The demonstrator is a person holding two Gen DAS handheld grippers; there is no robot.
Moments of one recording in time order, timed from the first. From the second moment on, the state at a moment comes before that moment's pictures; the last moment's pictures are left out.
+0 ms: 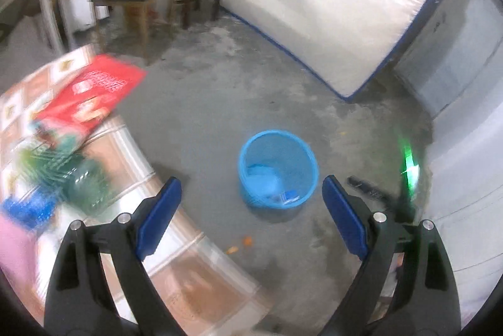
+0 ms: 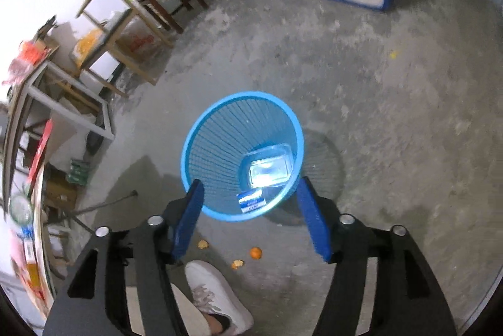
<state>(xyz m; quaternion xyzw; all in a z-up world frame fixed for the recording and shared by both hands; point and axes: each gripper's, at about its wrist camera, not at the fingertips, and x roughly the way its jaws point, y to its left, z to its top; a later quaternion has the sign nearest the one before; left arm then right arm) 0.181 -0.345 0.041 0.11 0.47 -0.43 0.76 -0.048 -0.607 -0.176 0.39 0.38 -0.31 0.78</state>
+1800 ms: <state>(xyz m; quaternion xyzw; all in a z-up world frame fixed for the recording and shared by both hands) 0.171 0.017 -0.066 0.40 0.32 -0.45 0.73 0.172 -0.146 -0.054 0.05 0.46 0.07 0.88</state>
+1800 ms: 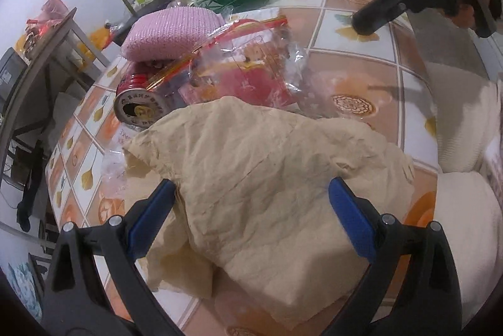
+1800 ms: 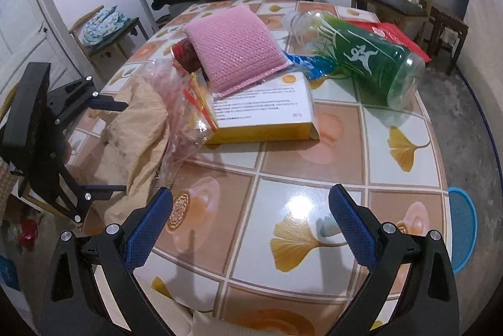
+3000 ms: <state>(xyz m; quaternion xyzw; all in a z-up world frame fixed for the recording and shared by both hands) 0.092 0.124 0.049 0.04 0.28 -0.34 0.90 0.139 -0.157 -0.020 0.11 0.39 0.14 0.90</state>
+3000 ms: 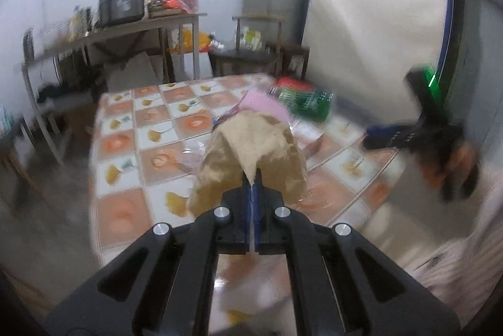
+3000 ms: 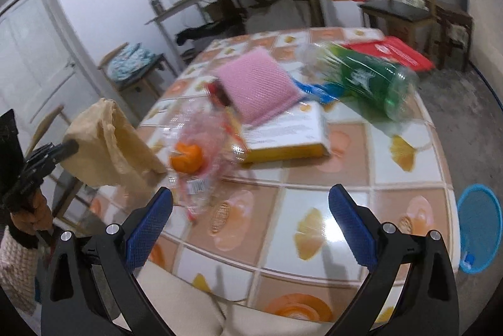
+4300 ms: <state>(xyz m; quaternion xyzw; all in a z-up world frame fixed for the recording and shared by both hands) 0.135 0.241 -0.055 -0.21 0.34 -0.17 0.90 0.216 0.078 -0.090 -0.01 0.50 0.31 0.81</state>
